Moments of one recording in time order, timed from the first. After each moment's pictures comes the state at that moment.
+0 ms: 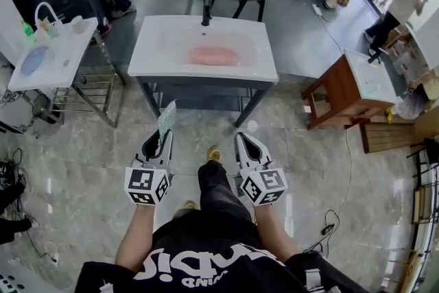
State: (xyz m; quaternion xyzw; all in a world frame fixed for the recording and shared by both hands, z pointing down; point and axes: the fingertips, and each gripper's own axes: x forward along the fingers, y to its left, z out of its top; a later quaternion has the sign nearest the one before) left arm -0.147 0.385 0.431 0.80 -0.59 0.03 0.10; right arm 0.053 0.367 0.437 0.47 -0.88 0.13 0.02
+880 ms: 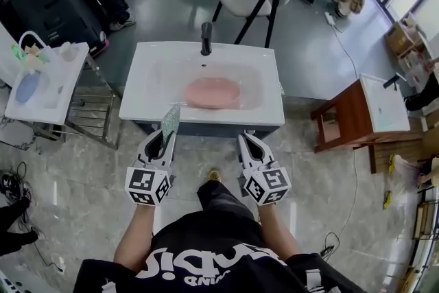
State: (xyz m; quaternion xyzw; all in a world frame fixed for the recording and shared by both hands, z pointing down) left arm -0.144 0.177 0.422 0.80 -0.58 0.04 0.10; right arm 0.050 0.153 0.434 0.44 -0.89 0.14 0.02
